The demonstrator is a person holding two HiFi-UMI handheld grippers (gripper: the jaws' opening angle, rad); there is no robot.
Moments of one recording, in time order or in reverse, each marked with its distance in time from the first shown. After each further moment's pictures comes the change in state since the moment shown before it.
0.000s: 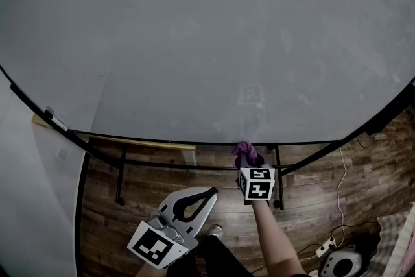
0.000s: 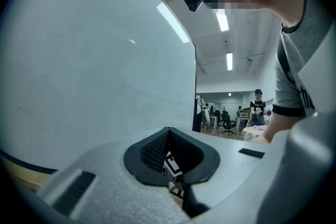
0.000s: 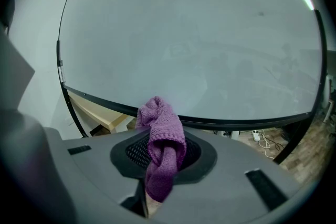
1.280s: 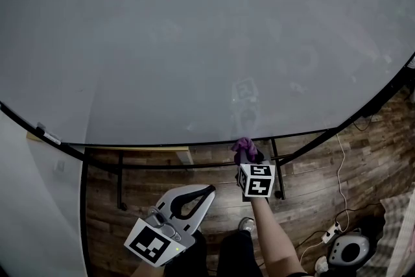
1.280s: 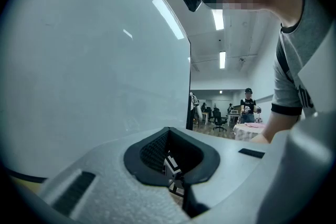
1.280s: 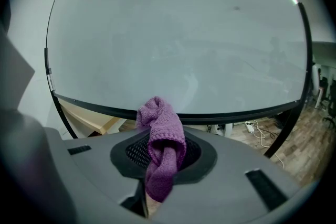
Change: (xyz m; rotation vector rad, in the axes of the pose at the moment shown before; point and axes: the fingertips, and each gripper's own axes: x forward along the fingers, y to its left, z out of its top) left arm 0.013 0.004 0.001 0.011 0.047 -0.097; right arm -0.006 -0.019 -0.002 0.104 -0.004 -0.075
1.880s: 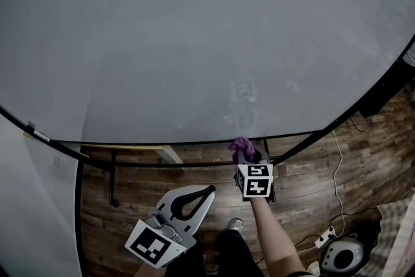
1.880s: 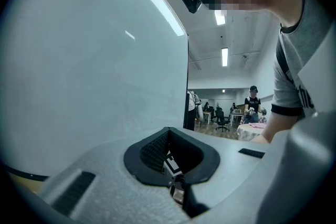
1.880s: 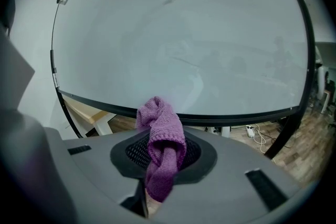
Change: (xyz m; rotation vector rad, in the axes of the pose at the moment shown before) left arm 0.088 -0.061 -0.001 0.005 0.004 0.033; right arm -0.010 -0.089 -0.003 -0.041 0.003 0.058
